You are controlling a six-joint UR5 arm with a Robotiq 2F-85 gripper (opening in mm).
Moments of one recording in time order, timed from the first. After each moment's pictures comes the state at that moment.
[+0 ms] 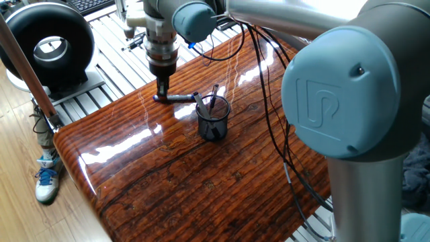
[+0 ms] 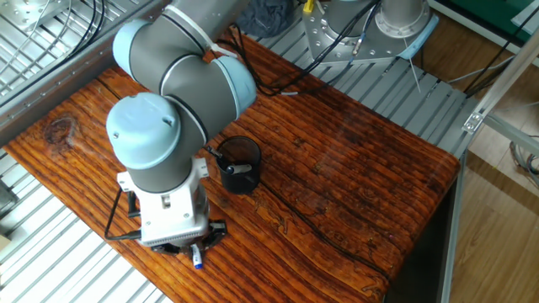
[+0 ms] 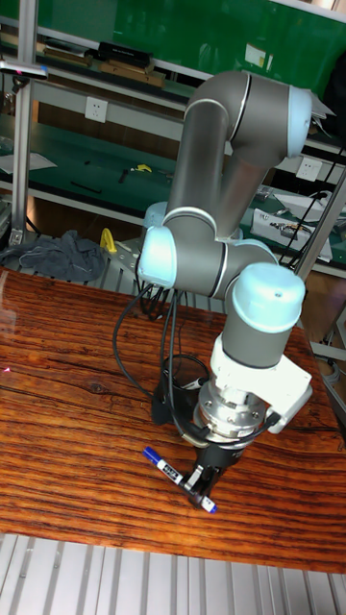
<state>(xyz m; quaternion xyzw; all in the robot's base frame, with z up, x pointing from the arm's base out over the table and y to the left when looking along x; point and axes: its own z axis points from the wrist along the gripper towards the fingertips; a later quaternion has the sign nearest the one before) 0.693 0.107 0.006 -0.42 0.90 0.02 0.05</state>
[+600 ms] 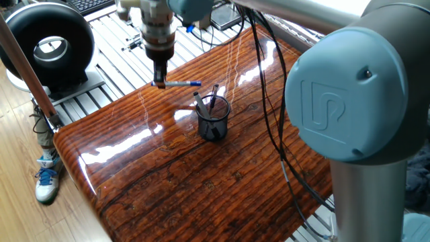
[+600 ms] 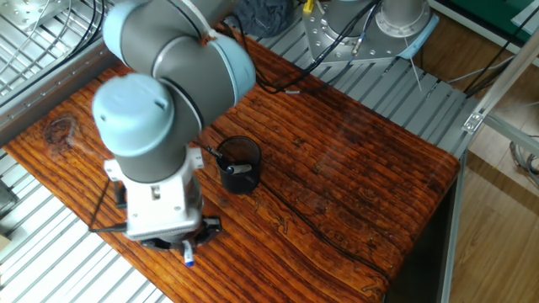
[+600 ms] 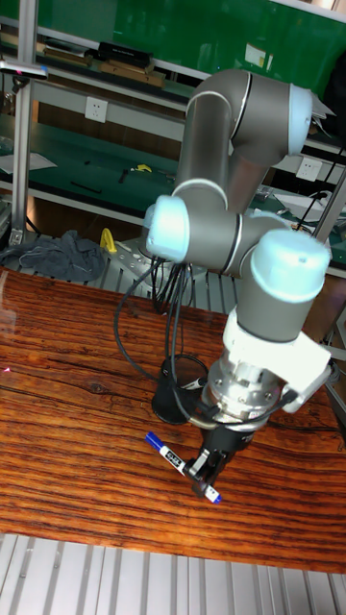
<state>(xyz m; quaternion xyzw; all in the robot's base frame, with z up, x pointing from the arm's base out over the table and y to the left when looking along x) 0.707 0.097 0.056 -0.41 0.91 0.00 0.05</state>
